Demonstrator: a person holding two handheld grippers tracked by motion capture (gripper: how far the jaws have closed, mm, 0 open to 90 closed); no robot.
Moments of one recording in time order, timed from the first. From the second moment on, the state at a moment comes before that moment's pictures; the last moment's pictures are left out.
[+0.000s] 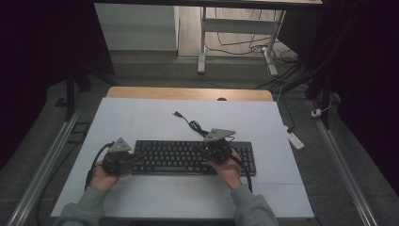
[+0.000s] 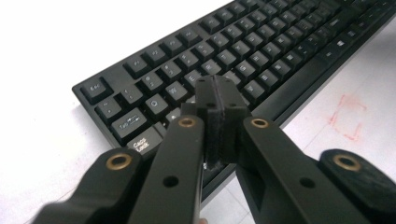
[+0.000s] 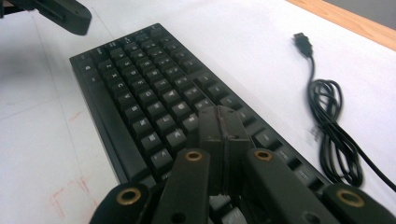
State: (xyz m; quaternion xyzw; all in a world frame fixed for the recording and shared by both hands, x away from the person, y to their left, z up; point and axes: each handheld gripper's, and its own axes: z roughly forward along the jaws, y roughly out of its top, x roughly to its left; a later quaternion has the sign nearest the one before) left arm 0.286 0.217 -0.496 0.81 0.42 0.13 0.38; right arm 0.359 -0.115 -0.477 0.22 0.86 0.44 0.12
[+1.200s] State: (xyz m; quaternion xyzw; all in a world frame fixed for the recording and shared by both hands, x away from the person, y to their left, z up) left arm 0.292 0.220 -0.520 0.82 0.44 0.13 0.34; right arm 0.376 -0.076 -0.507 0.21 0.88 0.40 0.10
